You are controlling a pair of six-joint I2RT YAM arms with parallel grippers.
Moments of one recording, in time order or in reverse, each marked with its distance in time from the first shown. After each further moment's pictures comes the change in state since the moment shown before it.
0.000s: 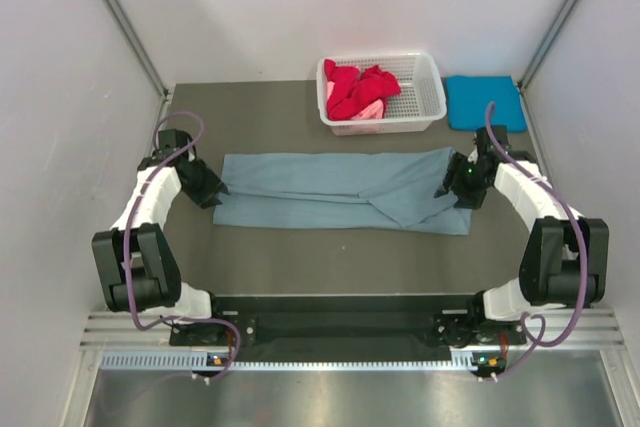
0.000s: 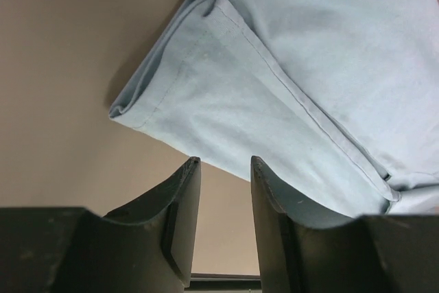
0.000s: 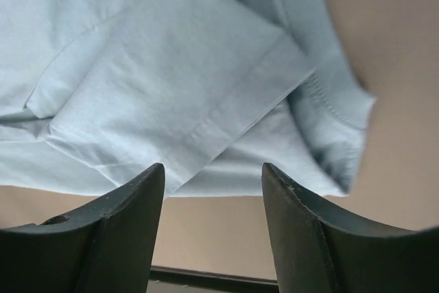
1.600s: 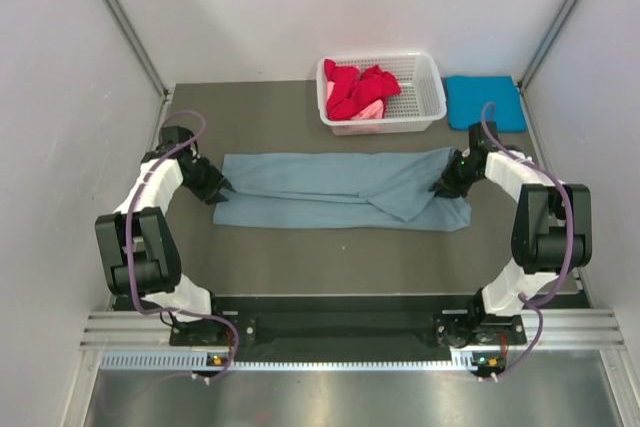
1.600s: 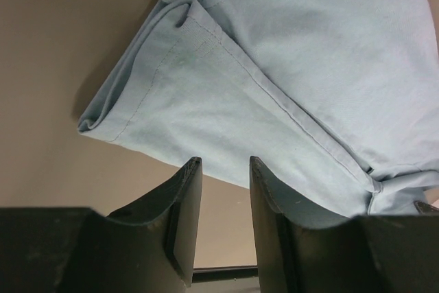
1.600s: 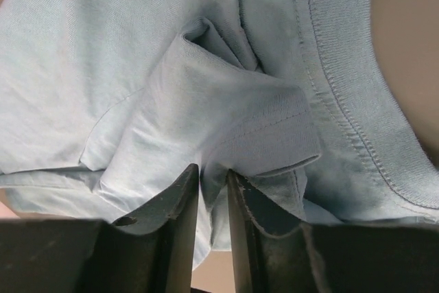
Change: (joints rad) left arm 0.001 0.083 0.040 0.012 0.072 -0.021; right arm 0.000 0.204 0.034 0.161 -0.097 0.226
